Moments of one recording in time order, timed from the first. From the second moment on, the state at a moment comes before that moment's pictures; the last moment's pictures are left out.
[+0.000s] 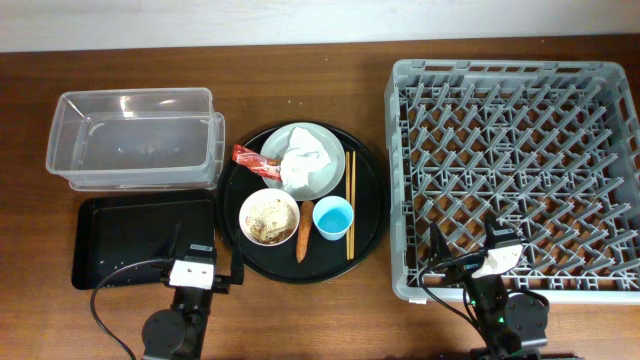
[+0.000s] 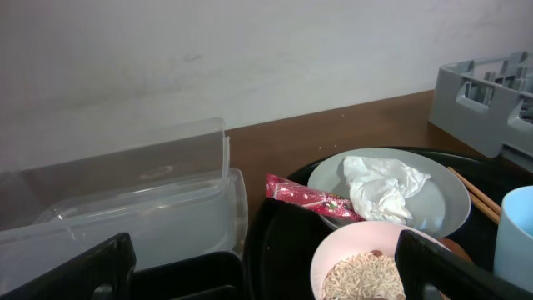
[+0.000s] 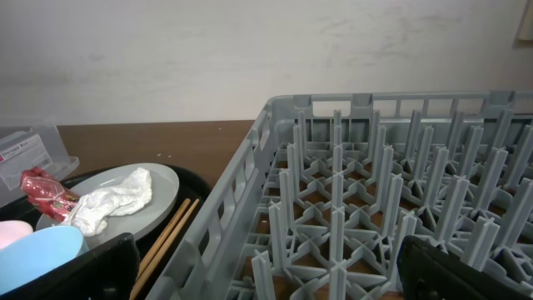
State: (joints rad) left arm -0.19 0.01 0.02 -0.06 -0.08 0.14; right arm 0.08 0.01 0.01 -0.07 -0.10 0.11
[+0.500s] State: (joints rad) left arm -0.19 0.83 0.79 -0.56 -0.04 0.11; right arm 0.08 0.68 0.84 -0.84 -0.10 0.10
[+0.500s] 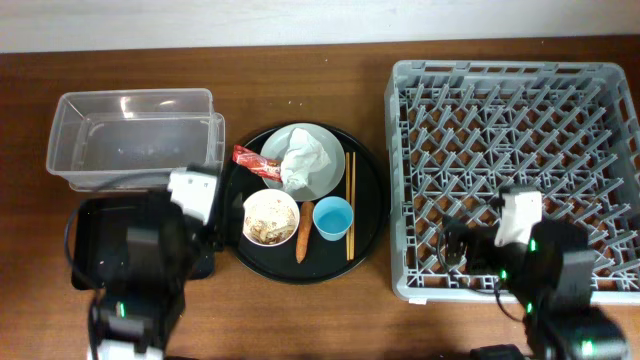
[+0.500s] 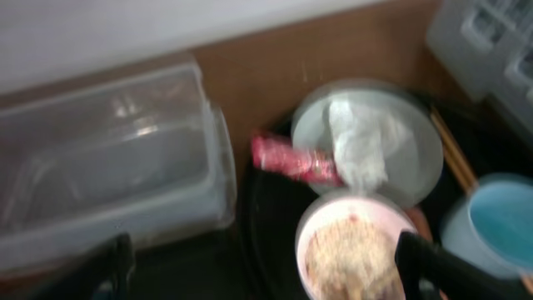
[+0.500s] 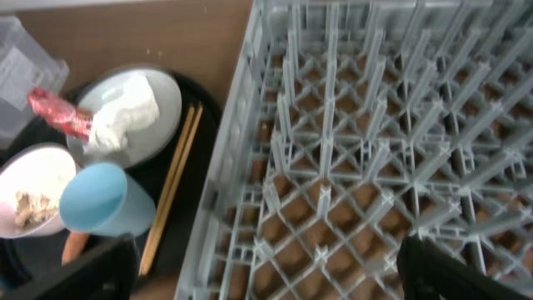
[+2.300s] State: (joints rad) left arm -0.20 1.93 1.04 0.18 0.08 -0.18; right arm 0.08 0.91 0.92 -0.89 -0.10 0.11
